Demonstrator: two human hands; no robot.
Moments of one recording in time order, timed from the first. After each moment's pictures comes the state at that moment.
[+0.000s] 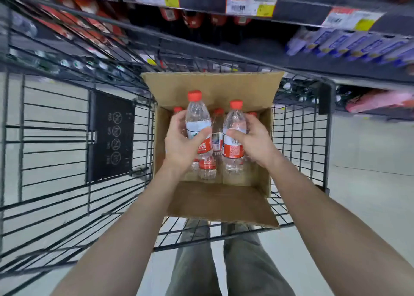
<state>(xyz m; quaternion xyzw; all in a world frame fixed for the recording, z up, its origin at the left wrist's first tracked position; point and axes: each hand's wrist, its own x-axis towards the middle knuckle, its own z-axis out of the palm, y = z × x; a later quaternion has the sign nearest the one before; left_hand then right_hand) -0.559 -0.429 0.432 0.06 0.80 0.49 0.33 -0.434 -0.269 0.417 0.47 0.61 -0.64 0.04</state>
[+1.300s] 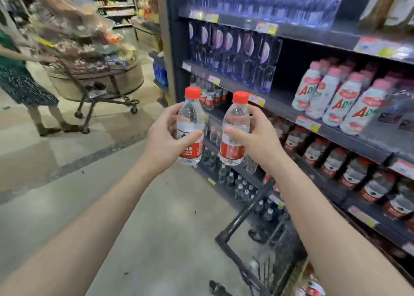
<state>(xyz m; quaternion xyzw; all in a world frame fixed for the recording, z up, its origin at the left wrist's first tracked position) -0.749 -0.980 0.918 0.12 0.79 0.58 -0.15 -0.741 -0.750 0.933 -0.06 0.79 -0.60 -0.10</state>
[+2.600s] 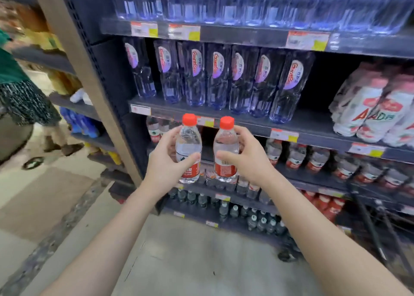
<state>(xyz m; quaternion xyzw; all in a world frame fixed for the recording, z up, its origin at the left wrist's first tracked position) -1.291 -1.085 0.864 0.30 0.77 0.56 0.03 -1.172 -0.890 0.887 0.16 0.81 -0.53 -0.18</state>
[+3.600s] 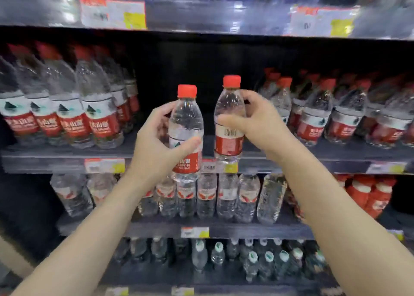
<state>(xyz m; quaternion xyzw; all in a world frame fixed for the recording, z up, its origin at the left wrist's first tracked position) -1.434 -0.866 0.540 0.48 0.61 0.63 -0.02 -1.284 -0.703 0.589 0.21 0.79 -0.45 -0.35</state>
